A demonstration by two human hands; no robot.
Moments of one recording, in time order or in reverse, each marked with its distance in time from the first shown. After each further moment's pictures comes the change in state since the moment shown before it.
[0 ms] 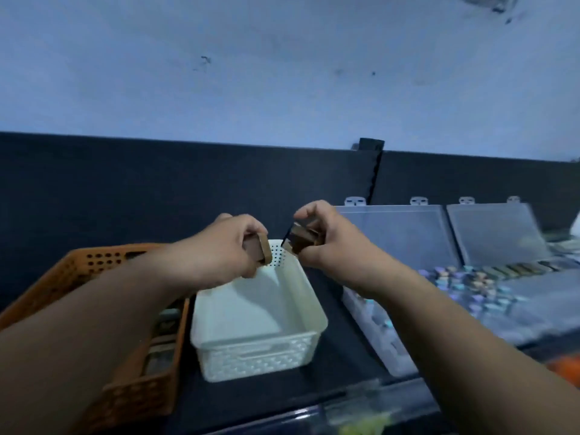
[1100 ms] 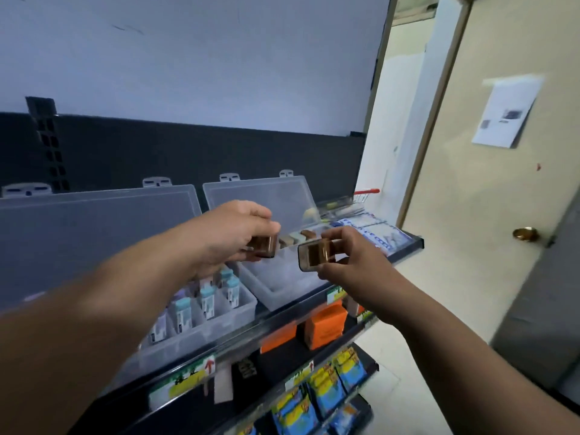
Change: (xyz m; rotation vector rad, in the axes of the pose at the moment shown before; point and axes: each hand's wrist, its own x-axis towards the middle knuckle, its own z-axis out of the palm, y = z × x) left_hand 0.120 0.350 0.341 -0.643 -0.376 0.038; right_hand -0.218 0.228 -0.387 -0.163 0.414 0.366
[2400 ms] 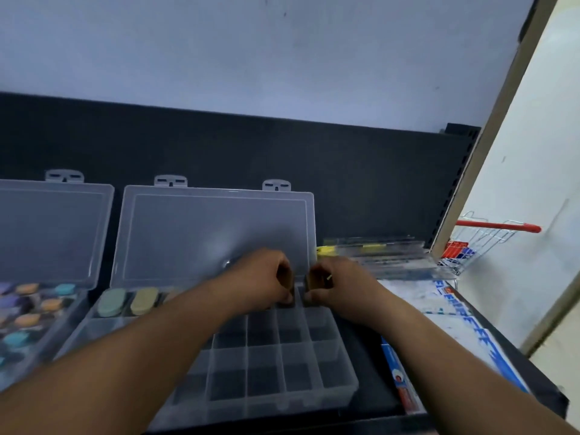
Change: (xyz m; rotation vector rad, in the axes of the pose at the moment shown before) left_hand 0.327 -0.044 0.160 0.782 0.293 -0.281; right_hand 0.356 0.208 -0.088 -0.408 -0.532 -0.403
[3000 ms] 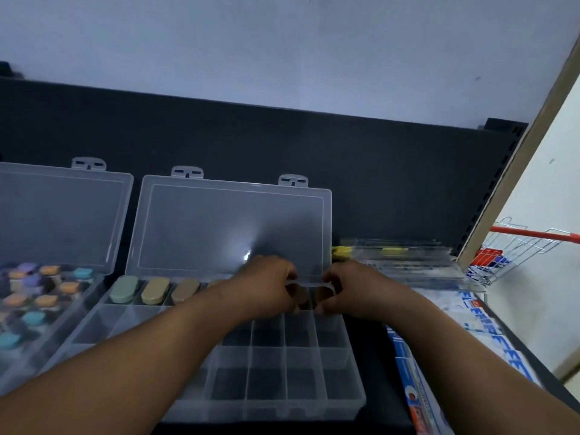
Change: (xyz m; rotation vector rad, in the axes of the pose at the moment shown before) left_hand 0.010 -0.011 0.015 0.144 -0.003 -0.043; right_hand 0.024 0.010 -0.001 -0.105 -0.217 0.038
